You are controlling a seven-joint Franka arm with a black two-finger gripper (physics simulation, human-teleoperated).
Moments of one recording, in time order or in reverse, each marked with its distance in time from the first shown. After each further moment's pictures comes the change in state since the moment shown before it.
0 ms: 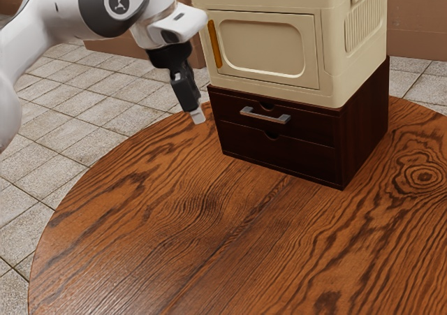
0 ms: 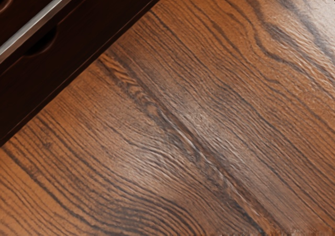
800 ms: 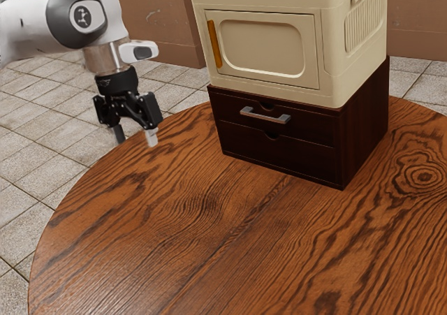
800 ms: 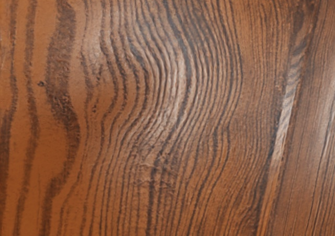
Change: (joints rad) arm 0.067 -0.035 0.152 -0.126 -0.027 -0.215 -0.682
